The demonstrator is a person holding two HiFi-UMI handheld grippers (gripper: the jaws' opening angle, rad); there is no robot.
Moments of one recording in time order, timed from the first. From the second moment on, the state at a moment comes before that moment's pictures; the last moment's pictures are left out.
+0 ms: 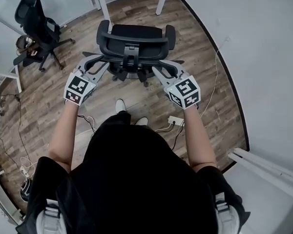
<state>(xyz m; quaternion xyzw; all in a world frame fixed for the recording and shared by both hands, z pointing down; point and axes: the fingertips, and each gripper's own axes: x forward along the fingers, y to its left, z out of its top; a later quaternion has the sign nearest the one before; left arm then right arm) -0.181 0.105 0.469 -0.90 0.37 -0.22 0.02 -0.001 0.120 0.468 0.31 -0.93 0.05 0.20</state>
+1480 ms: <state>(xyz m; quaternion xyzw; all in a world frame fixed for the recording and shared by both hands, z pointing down) -0.233 0.048 0.635 -0.78 0.04 -0.60 0.18 0.039 0.064 0.634 0.08 -0.73 -0.10 0.67</state>
